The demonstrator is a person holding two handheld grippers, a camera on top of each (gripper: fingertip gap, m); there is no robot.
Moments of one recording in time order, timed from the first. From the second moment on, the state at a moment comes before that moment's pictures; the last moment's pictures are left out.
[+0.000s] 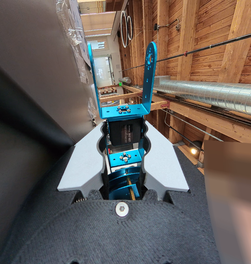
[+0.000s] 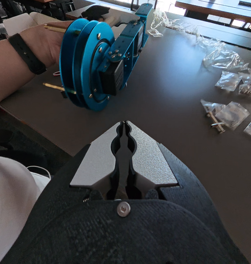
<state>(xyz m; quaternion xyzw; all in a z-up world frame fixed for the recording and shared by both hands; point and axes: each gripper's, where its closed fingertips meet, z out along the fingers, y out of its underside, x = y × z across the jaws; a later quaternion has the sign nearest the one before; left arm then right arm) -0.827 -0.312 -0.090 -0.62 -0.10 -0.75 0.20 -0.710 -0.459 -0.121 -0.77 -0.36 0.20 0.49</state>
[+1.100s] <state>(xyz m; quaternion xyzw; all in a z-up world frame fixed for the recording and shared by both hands) -0.833 -0.315 -0.090 -0.62 -0.10 -0.75 0.20 -0.808 -0.337 -0.059 -0.55 -0.63 0.30 0.45</state>
